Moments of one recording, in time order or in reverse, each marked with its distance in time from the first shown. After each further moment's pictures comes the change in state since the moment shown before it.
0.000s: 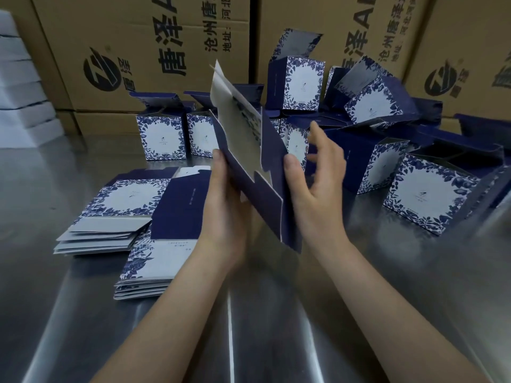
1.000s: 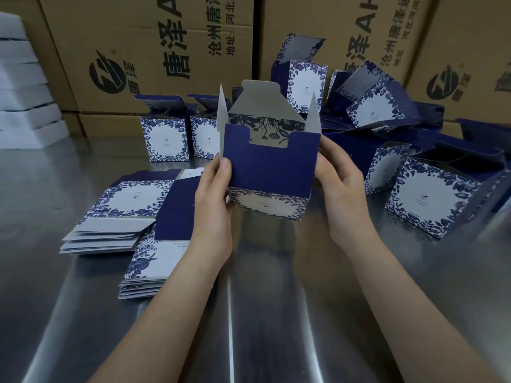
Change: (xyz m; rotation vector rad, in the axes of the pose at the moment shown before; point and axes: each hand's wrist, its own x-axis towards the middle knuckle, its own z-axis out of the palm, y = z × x) left_hand 0.010 0.002 -0.025 0.324 0.179 0.169; right_hand 0.017 0.005 -0.024 0.439 -0.159 0.191
